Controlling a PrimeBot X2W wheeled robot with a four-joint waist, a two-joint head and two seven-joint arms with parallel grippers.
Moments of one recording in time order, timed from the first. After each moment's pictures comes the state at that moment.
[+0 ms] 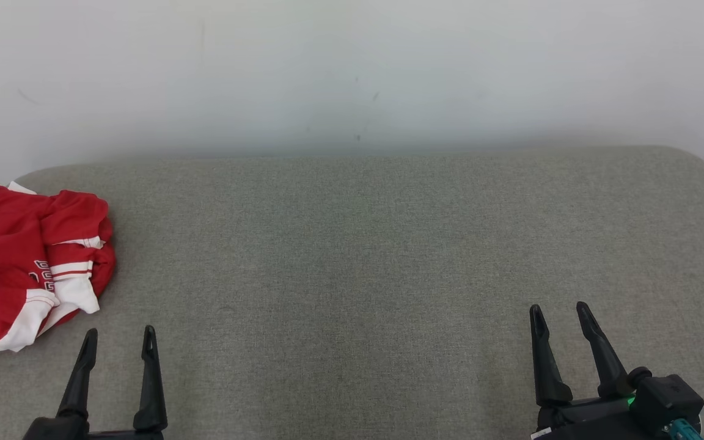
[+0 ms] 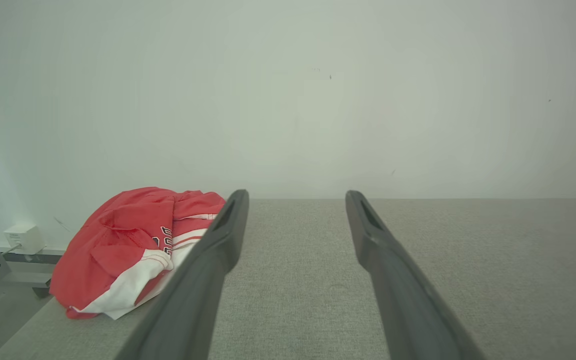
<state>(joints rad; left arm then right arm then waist) 0.05 0.12 0.02 -0.02 -0.10 0.02 -0.26 -0.01 -0.05 0.07 0.11 0.22 0.13 -0.26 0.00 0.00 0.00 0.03</state>
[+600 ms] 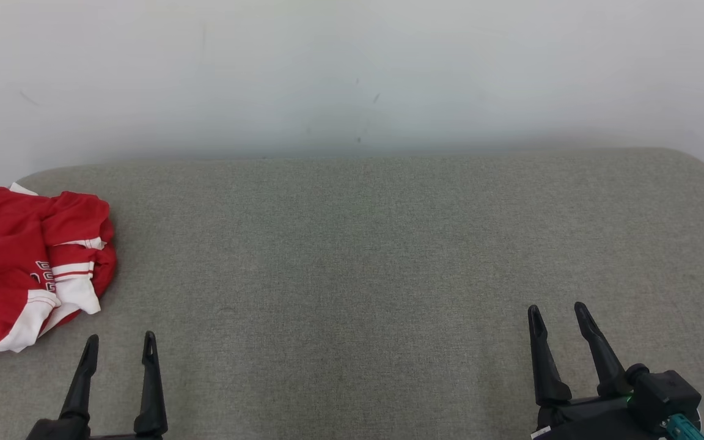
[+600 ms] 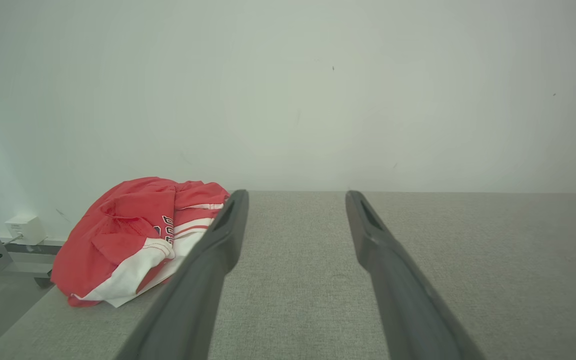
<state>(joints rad) 0.05 0.10 0.04 0.01 -0.10 0.00 -0.26 -0.02 -0.05 0.07 0.11 0.23 0.13 -0.24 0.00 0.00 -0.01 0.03</state>
